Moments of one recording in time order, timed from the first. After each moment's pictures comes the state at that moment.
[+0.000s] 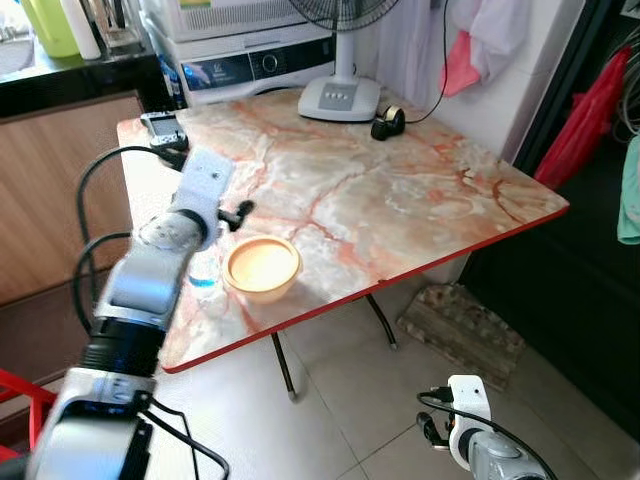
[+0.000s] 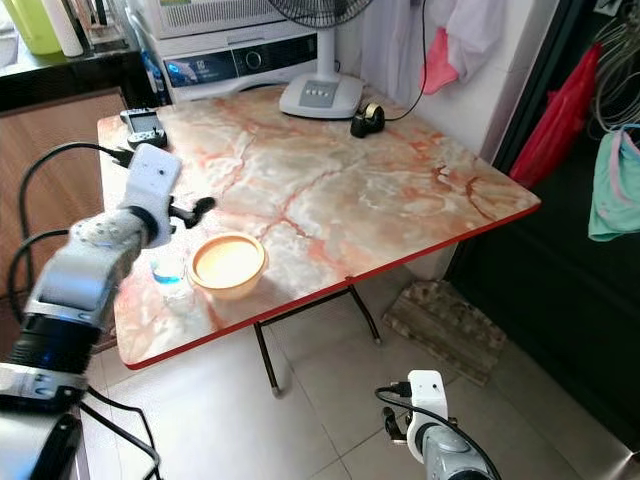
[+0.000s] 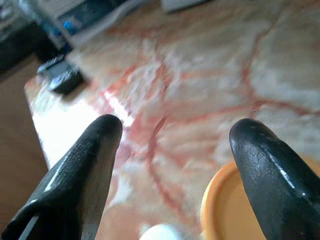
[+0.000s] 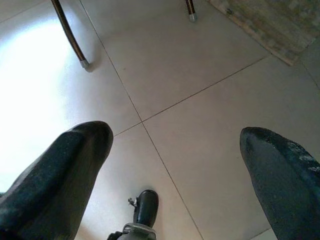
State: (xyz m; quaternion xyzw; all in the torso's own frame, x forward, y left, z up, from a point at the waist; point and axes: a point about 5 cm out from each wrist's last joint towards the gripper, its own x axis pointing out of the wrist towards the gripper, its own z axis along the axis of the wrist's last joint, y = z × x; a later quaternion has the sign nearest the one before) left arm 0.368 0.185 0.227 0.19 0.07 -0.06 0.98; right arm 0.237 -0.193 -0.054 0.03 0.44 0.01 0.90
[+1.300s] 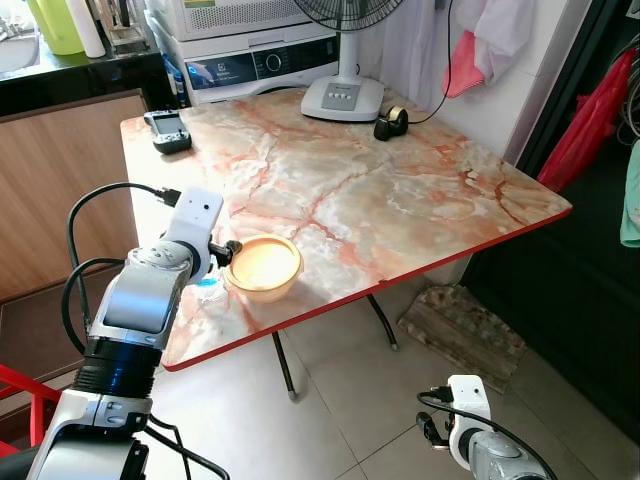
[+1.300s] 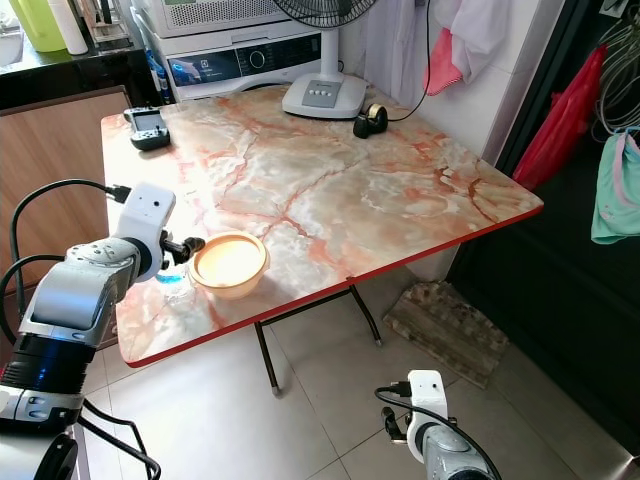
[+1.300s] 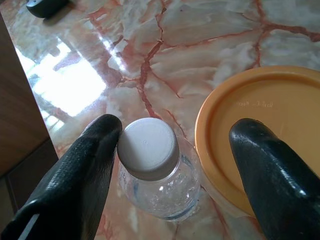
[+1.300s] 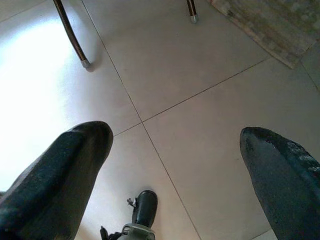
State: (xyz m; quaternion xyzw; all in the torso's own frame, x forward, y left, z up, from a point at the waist) left arm 0.351 0.188 0.199 0.17 0.18 -0.05 0.97; right arm 0.237 -0.193 -0.054 0.03 0.44 0.01 0.90
